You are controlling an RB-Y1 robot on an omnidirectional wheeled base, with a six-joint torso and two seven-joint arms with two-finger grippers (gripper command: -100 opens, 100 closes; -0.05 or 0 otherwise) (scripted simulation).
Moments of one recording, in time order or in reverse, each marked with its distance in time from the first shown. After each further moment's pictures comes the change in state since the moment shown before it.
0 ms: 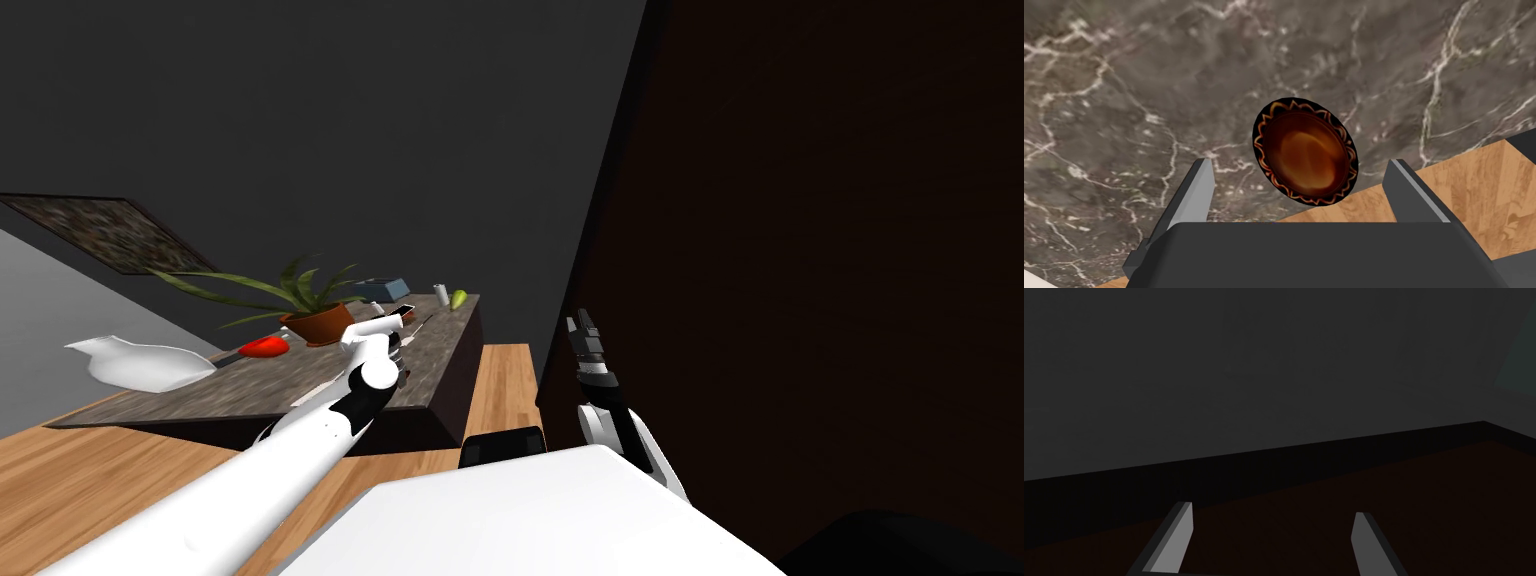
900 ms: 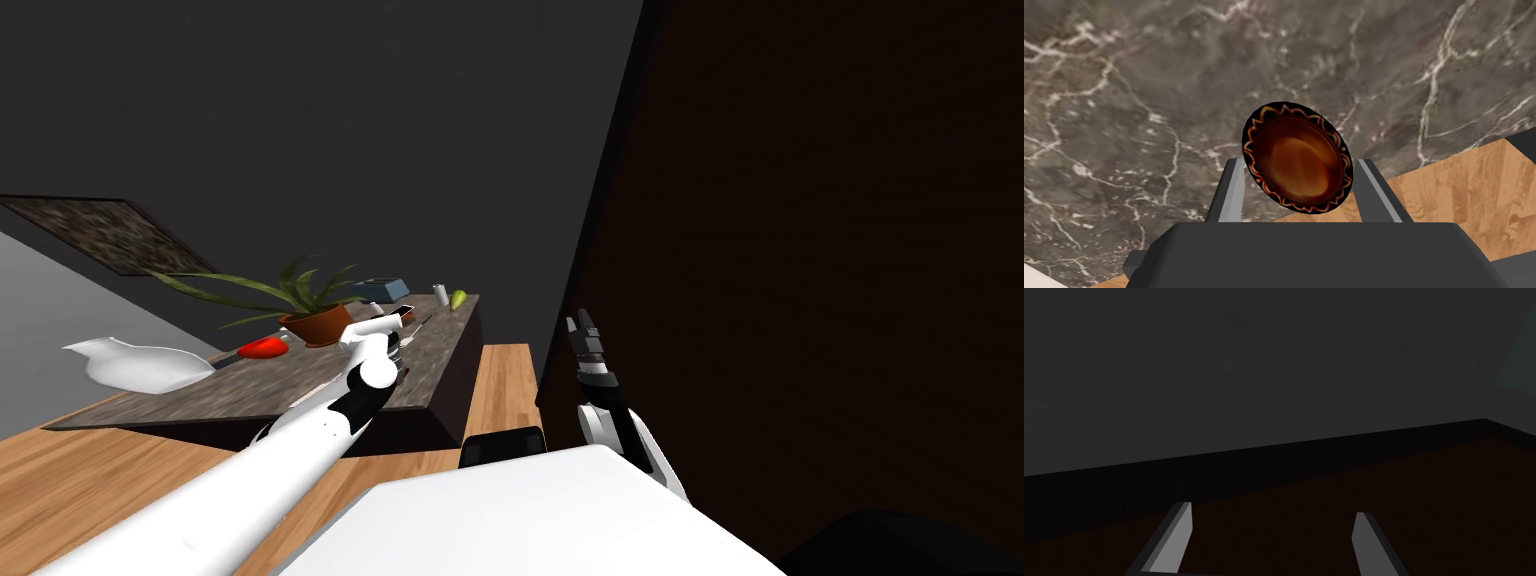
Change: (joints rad) left arm -0.005 0.009 0.001 0.012 0.000 -0.004 0.000; right arm 0.000 0.000 0.000 0.000 0.000 0.000 0.000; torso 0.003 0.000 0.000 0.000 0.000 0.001
